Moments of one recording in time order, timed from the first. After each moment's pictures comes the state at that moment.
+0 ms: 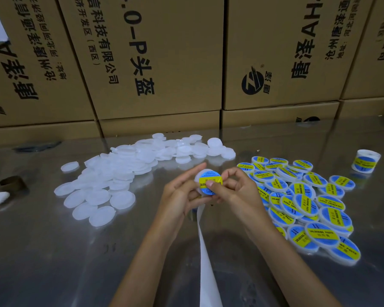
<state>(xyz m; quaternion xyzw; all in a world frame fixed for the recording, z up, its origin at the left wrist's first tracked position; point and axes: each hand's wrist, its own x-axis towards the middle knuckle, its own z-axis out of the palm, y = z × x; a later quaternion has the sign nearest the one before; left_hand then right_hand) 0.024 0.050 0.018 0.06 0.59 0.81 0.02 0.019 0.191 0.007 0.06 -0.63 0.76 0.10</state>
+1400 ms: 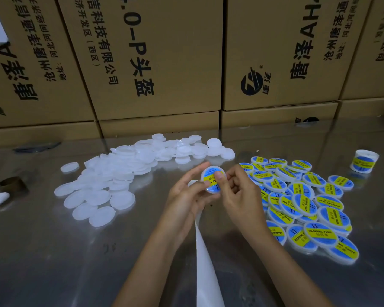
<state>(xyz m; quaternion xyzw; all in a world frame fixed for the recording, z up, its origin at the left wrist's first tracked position) 0.029 0.061 0.015 0.10 0.51 0.85 0.04 0.013 0.193 -0.012 0.08 -0.76 0.57 0.31</state>
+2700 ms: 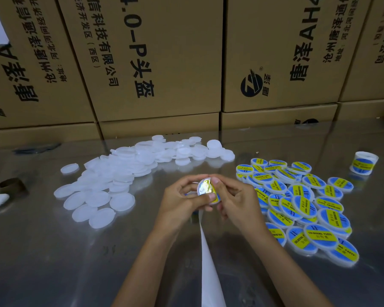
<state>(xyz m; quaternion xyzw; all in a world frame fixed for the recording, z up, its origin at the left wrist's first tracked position) 0.025 0.050 0.008 0.09 0.66 0.75 -0.04 0.021 0.190 -0.006 0.10 -0.70 0.68 0.18</state>
